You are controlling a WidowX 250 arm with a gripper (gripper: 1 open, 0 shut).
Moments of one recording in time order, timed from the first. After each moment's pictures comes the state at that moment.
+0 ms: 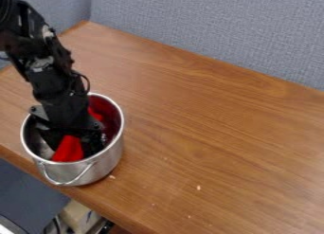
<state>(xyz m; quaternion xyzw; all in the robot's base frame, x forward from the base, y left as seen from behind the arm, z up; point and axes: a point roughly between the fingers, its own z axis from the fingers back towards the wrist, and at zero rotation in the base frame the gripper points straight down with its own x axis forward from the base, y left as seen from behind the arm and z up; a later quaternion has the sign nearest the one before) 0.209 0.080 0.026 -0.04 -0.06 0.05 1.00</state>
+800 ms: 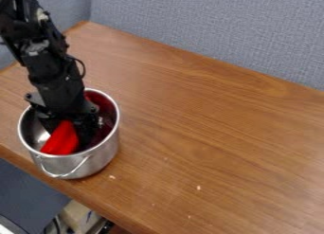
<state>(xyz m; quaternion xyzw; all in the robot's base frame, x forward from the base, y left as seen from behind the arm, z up) 0.217 0.093 0.038 -0.03 -0.06 0.08 0.99</state>
